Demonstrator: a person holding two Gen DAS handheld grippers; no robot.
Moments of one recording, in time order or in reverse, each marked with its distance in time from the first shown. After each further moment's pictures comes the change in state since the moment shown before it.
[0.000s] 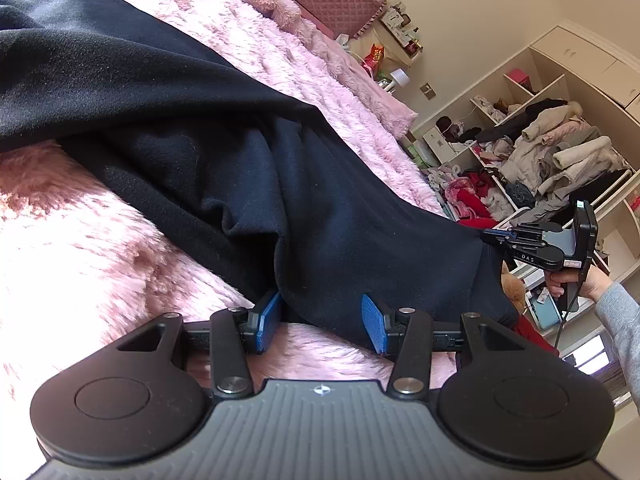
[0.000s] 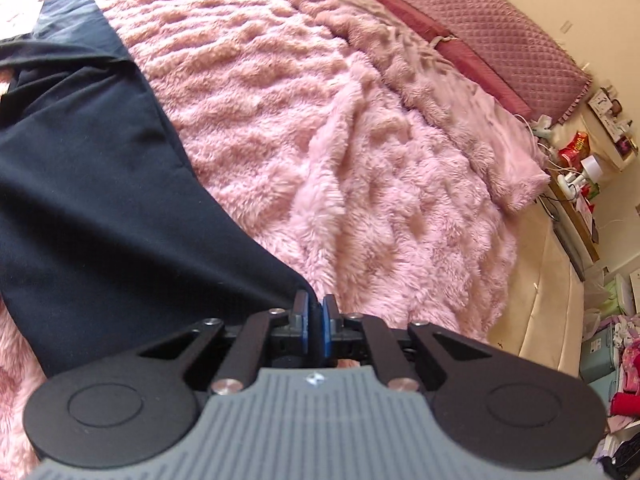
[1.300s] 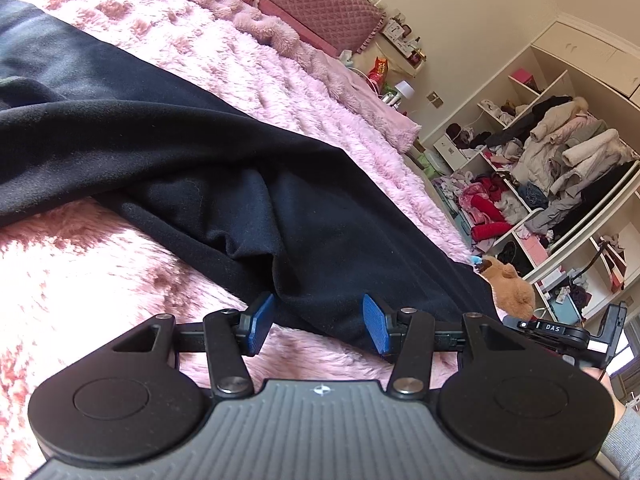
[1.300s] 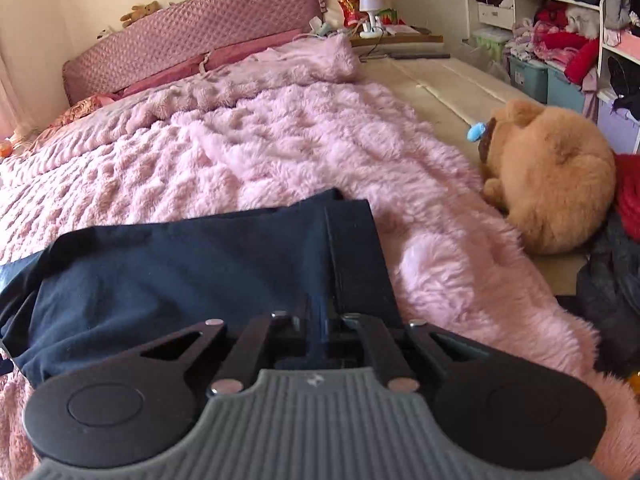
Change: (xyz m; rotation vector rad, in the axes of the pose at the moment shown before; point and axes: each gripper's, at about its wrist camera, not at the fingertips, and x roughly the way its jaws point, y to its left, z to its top) left arm -0.029 -0.022 0.007 0.050 -0.056 0.080; right arm -0.072 0.103 -0.104 0.992 -0.140 -0.167
